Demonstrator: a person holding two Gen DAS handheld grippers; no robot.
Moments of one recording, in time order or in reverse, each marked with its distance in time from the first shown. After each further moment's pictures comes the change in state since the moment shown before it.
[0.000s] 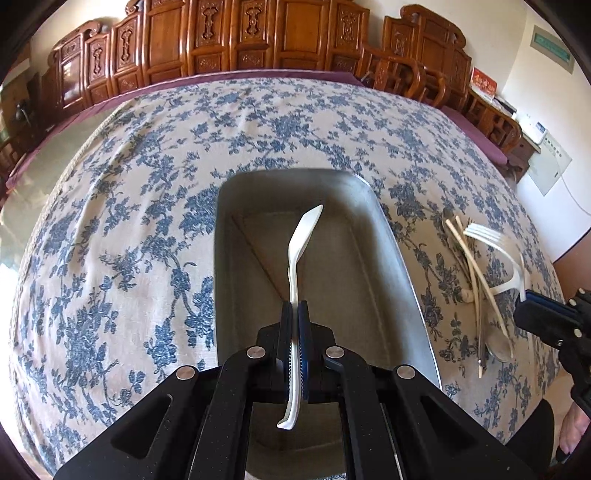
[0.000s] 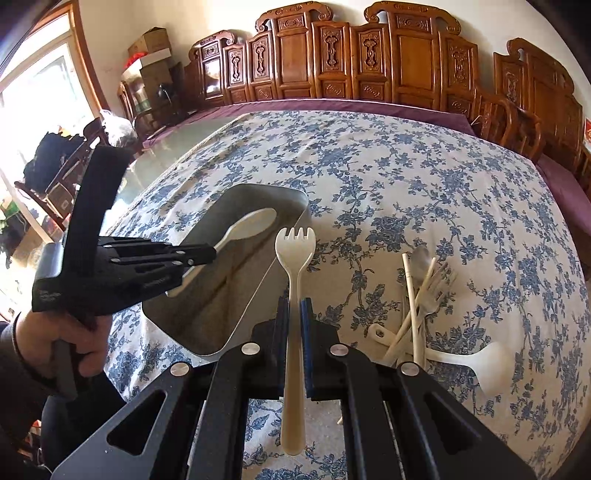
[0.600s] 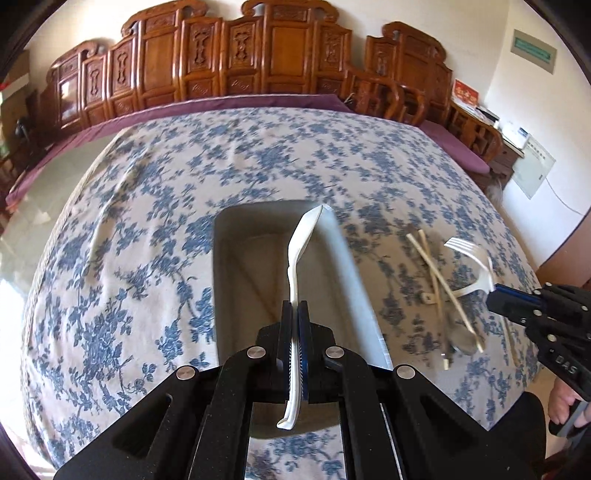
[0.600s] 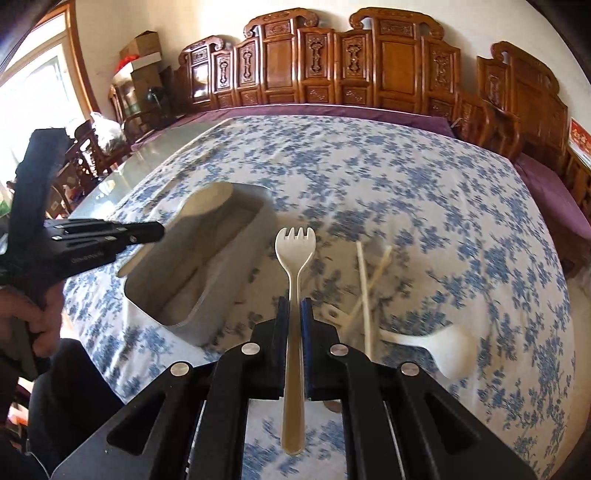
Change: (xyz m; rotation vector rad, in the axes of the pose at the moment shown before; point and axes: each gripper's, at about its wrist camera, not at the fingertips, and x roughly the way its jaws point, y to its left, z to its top) left arm -0.049 -0.009 -0.004 0.018 -0.090 -0.025; right arm -0.023 -0.024 -0.016 -0.002 -0.024 -0.044
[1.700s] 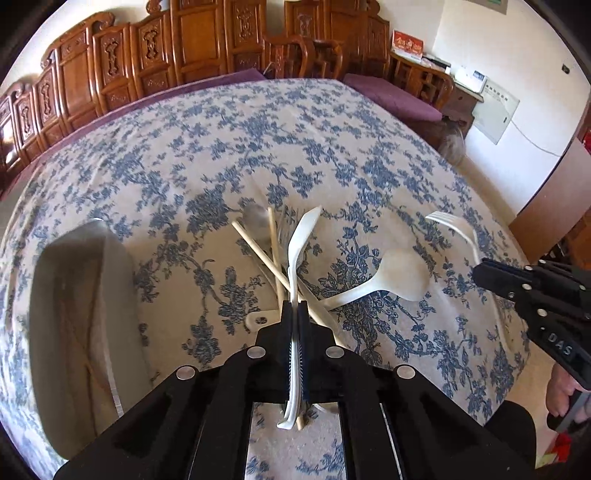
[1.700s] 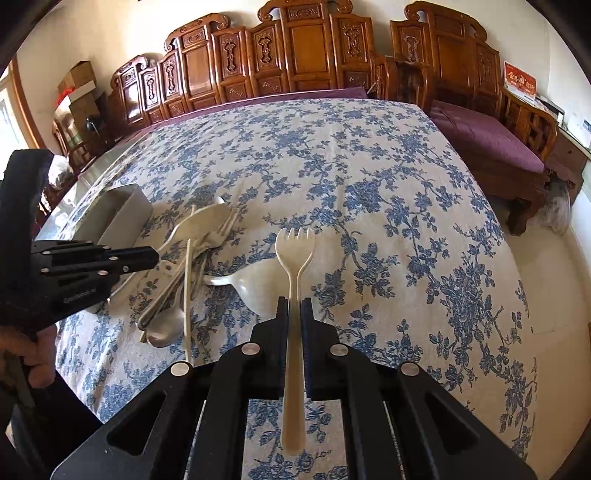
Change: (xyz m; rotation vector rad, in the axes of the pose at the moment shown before) left arm 0.061 -0.182 0.009 0.191 0.080 -0.092; right arm -0.041 -0.151 -0.068 0.183 0.003 -0.147
